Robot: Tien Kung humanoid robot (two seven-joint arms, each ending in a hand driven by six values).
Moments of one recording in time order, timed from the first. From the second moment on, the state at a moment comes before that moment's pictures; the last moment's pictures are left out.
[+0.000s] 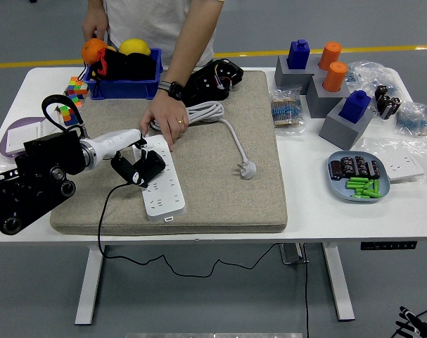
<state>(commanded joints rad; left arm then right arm) -0.79 0.44 -0.52 -1.08 1.51 -0.13 0.22 0.11 -0.12 1.63 0.21 -1.16 0.12 0.06</state>
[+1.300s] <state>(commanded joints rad) -0.81 0.48 -0.50 -1.08 1.52 -0.16 0.22 0.11 -0.12 1.64 0.21 -1.16 0.12 0.06</state>
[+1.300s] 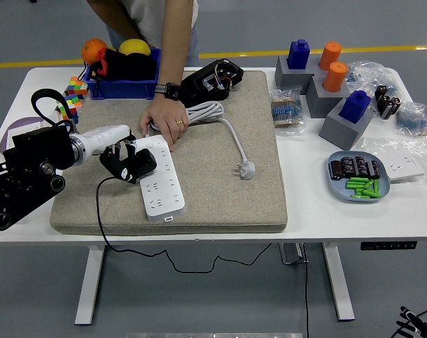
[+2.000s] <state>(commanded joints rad) -0.83 0.48 -0.47 -1.10 1.55 -0.15 0.23 0.11 -0.12 1.65 0.21 -1.17 0.12 0.06</state>
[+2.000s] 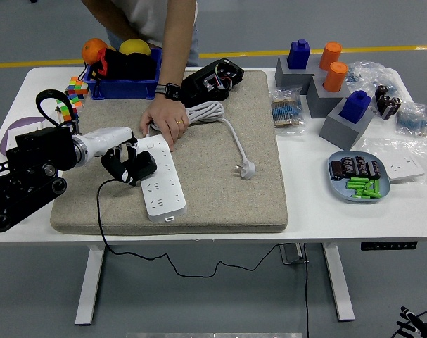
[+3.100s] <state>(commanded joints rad) -0.85 0.48 -0.45 -1.11 1.58 -0.16 0.26 0.10 -0.12 1.63 0.21 -1.16 0.12 0.06</state>
